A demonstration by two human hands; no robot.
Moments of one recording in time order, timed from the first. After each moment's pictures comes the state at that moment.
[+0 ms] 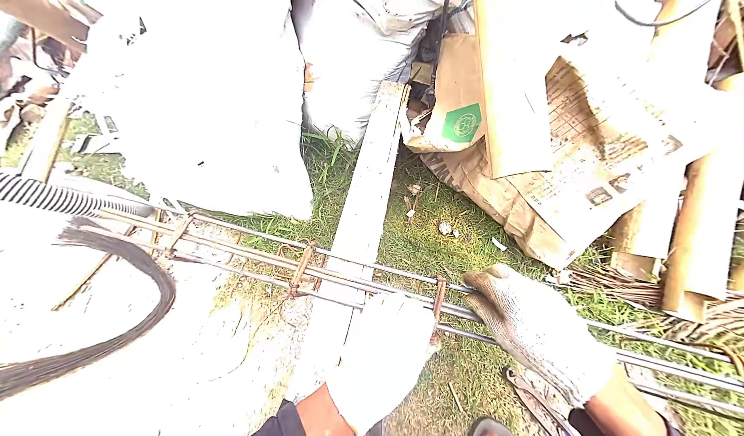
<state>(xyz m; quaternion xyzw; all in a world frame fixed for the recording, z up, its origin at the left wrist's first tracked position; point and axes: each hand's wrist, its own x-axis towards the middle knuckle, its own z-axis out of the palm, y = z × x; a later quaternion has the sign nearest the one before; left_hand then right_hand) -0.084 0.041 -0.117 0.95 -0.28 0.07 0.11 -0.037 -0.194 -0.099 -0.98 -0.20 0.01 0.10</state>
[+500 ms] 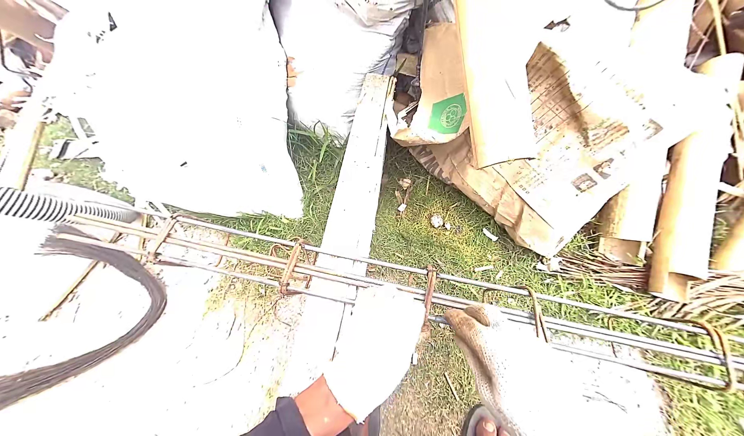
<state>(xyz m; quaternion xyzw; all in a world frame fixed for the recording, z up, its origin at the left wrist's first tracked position) -0.082 0.038 -0.117 0.95 -0.27 0.05 0.11 -0.106 -0.168 -0.074 -0.97 -0.14 0.09 0.16</state>
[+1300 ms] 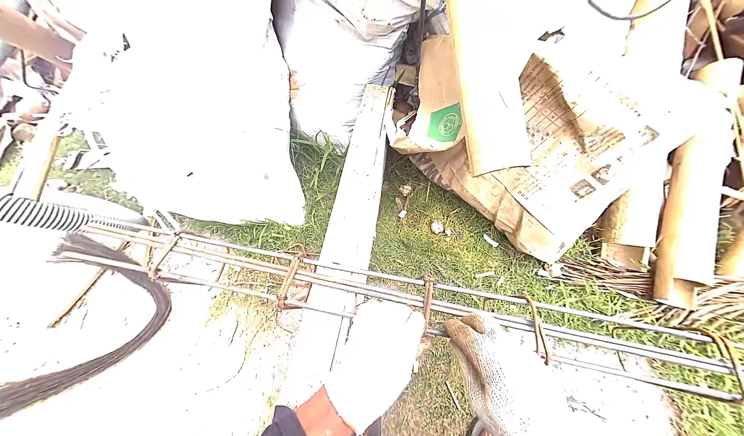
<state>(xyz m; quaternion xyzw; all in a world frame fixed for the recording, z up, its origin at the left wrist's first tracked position) -0.087 0.036 -0.121 0.95 -0.28 0.07 0.11 -0.110 -0.165 -0.095 -0.97 -0.15 0.03 0.19</state>
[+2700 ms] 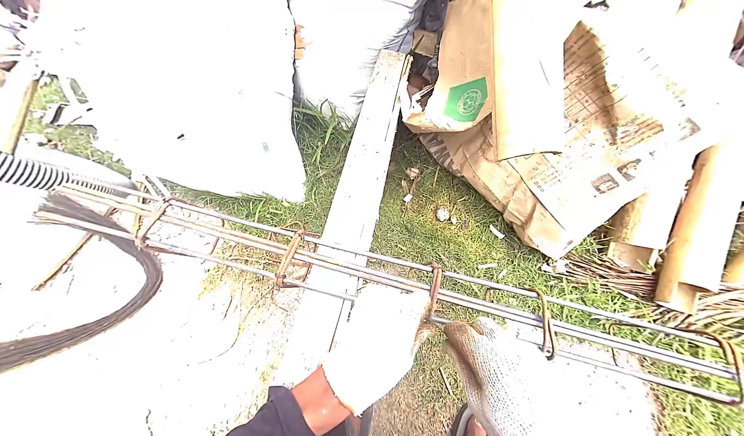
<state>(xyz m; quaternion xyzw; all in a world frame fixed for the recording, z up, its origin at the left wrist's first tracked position) -0.084 0.035 -0.115 0.95 -0.21 0.02 0.22 -0.108 -0.149 -0.063 -0.97 -0.15 0.15 0.14</state>
